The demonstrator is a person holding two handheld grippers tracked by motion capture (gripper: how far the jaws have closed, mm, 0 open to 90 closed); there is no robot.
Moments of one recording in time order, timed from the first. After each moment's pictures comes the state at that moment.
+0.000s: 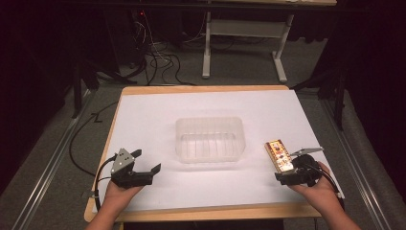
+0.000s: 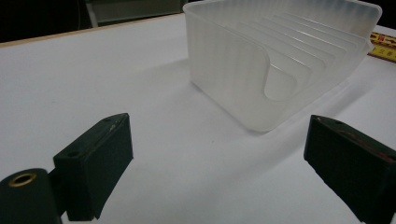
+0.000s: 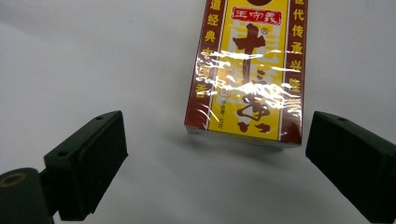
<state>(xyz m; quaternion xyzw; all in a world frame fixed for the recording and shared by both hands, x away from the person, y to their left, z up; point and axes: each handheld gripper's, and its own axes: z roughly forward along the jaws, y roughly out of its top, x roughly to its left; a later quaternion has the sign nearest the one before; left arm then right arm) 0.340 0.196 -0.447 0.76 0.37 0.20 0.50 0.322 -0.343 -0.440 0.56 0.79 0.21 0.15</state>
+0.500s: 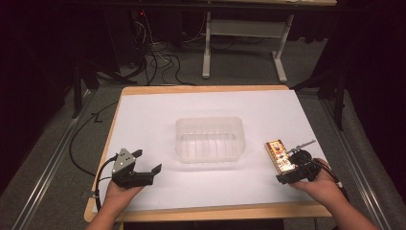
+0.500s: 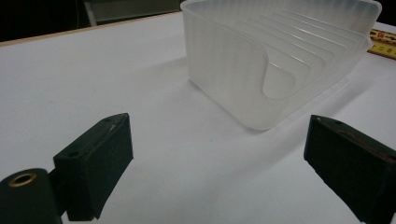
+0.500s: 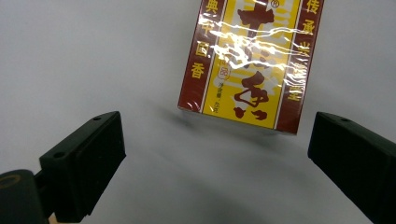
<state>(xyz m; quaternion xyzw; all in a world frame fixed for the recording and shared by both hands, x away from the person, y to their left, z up) 0.340 0.194 -0.448 0.76 0.37 0.20 0.50 0.338 -0.341 -0.433 0.55 0.82 0.13 0.10</state>
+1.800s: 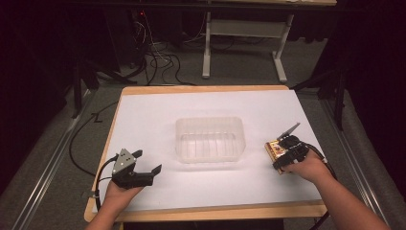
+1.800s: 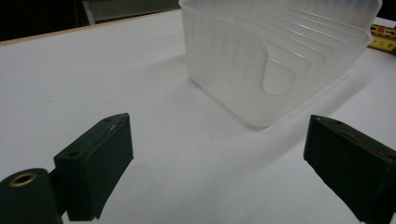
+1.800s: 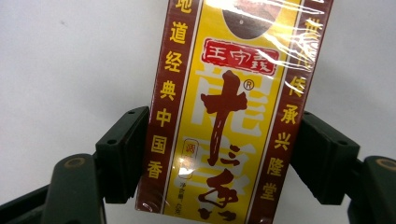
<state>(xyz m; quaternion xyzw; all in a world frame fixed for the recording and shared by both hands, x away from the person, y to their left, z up) 0.340 0.195 -0.449 0.76 0.37 0.20 0.49 0.403 -0.335 -0.443 0.56 0.83 0.06 0.05</state>
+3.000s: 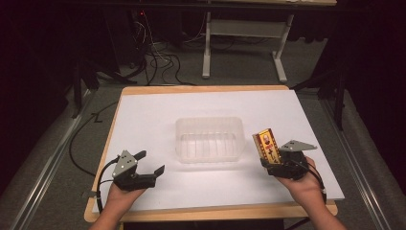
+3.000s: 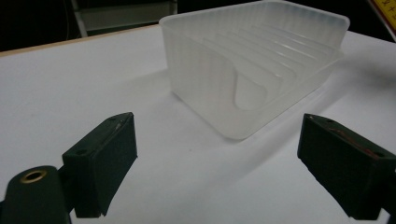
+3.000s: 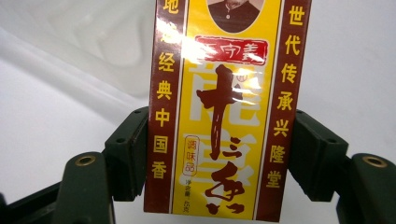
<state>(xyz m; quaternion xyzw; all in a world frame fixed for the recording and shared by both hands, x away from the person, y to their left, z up) 0.329 0.185 -0.438 0.76 0.35 0.19 0.52 0.324 -0.296 -0.410 0.48 0.78 0.34 0.22</state>
